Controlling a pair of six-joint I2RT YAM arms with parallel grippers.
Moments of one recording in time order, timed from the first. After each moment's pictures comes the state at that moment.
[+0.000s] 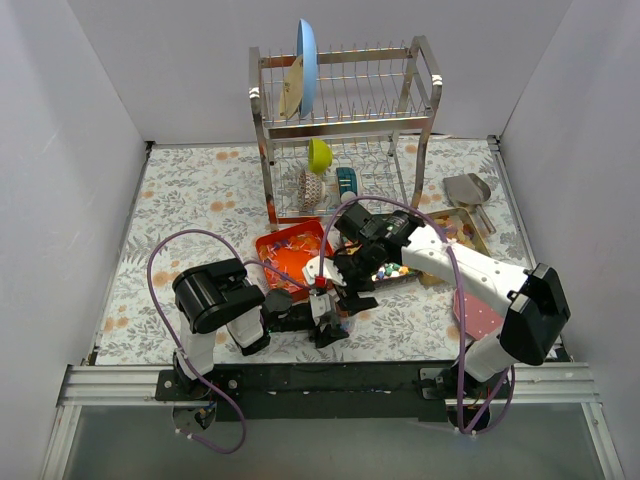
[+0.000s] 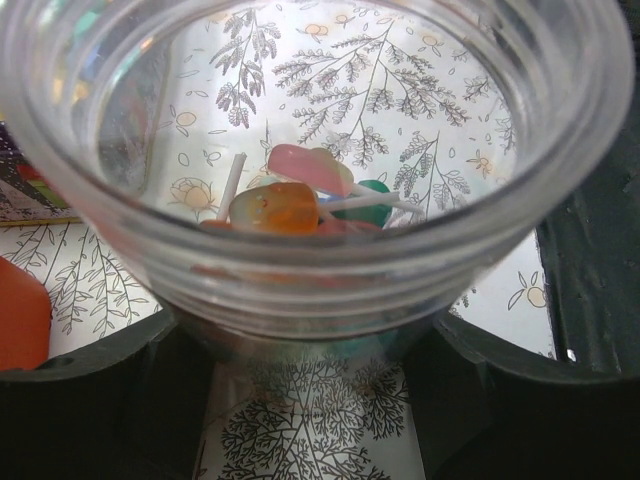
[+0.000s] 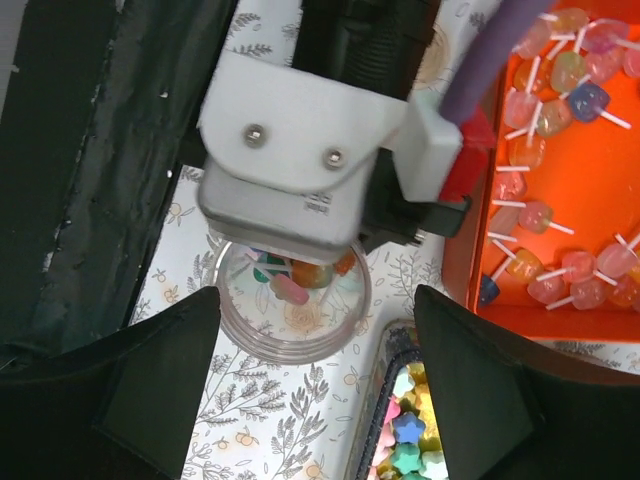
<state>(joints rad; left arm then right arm) -0.96 1.92 0.26 1.45 0.46 0.08 0.89 1.52 1.29 -1.01 -0.59 -1.01</state>
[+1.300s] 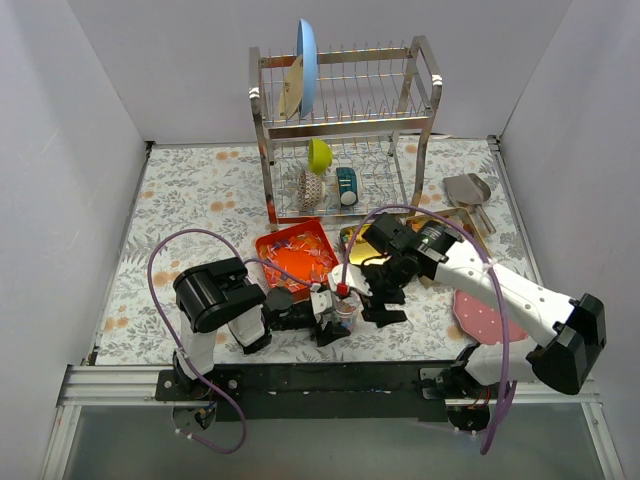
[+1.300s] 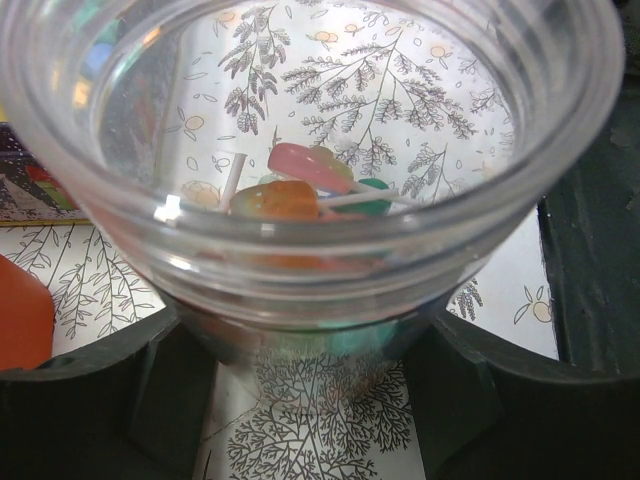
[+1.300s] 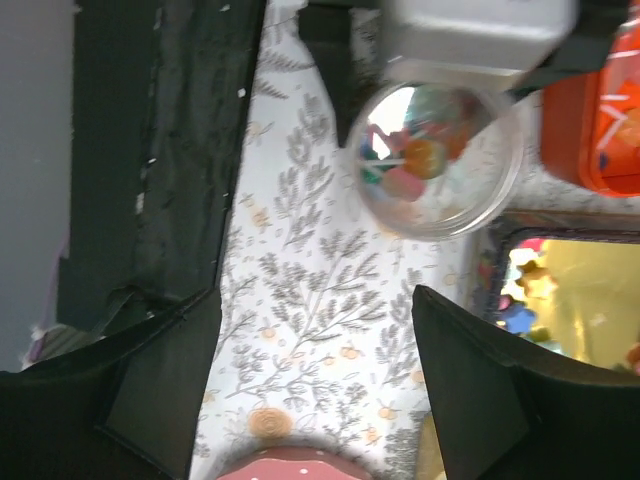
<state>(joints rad) -0.95 1.92 0.27 1.44 0.46 0.04 0.88 1.28 1.16 -1.19 -0.50 -0.89</state>
